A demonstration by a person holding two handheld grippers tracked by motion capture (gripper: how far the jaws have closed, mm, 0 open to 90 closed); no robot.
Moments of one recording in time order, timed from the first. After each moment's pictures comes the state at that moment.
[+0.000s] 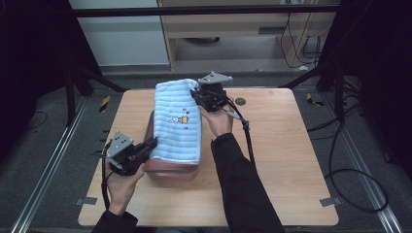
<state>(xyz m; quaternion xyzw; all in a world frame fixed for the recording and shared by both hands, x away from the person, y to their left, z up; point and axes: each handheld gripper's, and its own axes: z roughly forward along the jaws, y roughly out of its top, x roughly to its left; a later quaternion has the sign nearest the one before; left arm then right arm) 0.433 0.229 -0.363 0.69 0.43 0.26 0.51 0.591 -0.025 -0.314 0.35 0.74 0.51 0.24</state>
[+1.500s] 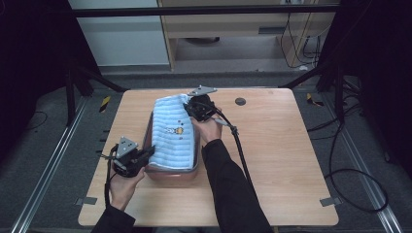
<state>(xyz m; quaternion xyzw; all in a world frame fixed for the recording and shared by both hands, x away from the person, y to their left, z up) 0.452 0.241 -0.410 0.73 0.46 0.26 0.44 0.611 0.004 -0.375 0.36 0.77 0.47 0.22</state>
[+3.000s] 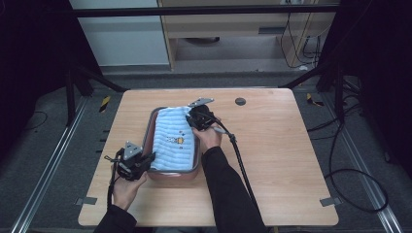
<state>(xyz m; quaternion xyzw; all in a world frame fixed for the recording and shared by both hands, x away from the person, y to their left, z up) 0.457 0.240 -0.435 0.75 0.47 0.24 0.39 0.618 0.007 -0.423 0.38 0.80 0.43 0.20</state>
